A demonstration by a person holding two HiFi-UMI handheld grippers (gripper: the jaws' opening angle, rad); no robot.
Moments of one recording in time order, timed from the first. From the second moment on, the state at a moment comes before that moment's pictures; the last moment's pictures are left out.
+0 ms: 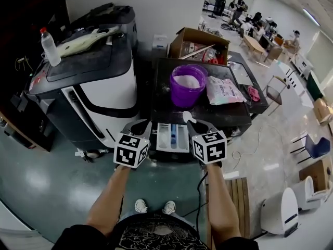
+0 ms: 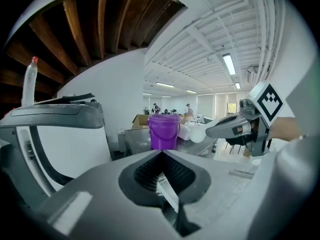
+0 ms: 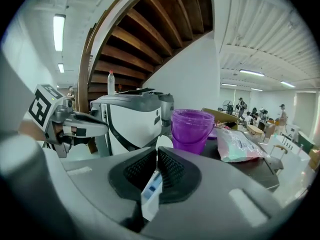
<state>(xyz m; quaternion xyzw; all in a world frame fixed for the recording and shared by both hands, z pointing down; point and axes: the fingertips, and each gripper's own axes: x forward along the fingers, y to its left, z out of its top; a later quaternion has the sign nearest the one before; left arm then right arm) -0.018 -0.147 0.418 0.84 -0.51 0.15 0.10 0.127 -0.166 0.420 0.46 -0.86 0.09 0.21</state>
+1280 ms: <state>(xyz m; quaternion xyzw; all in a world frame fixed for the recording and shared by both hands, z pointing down) -0.037 -0.161 0.373 0.84 -0.53 0.11 0.07 0.150 -0.152 0.360 0.52 -0.85 0.08 0.08</state>
